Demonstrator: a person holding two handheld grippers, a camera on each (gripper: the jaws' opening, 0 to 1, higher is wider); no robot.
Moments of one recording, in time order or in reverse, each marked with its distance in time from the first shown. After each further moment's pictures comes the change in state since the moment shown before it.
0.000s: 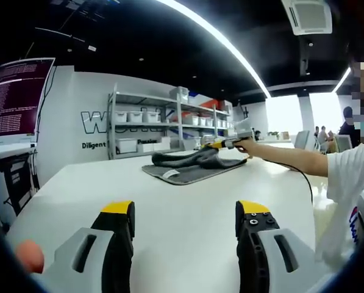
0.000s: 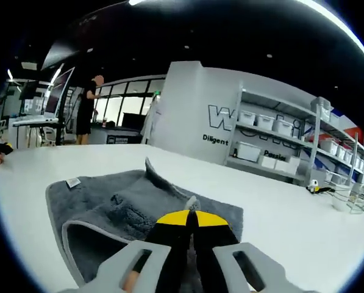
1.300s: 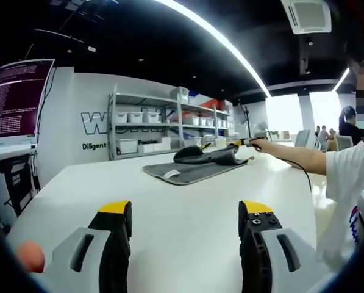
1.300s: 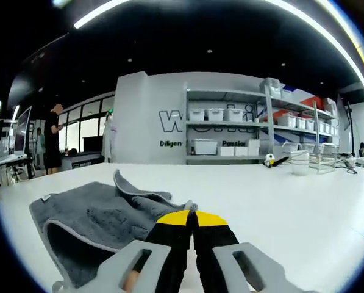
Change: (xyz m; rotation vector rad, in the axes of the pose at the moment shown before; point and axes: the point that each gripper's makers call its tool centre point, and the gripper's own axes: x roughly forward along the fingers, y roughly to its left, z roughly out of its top) left arm 0.001 0.002 0.000 0.008 -0.002 0.005; right arm -0.082 -0.133 -0.041 0.227 -0.040 -0.250
